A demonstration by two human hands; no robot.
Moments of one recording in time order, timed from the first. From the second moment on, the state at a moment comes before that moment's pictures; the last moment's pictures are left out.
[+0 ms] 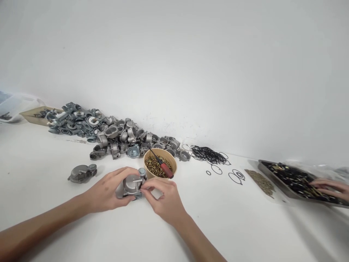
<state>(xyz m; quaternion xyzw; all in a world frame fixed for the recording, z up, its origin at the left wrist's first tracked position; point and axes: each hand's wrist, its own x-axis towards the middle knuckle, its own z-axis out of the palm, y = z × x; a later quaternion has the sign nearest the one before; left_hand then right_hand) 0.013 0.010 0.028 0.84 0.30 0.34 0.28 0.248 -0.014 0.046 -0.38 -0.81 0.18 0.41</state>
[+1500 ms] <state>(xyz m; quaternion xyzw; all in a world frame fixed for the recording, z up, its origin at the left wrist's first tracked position) 0.020 0.008 0.015 0.82 0.34 0.34 0.32 0.257 -0.016 0.055 -0.35 -0.85 0.06 0.38</state>
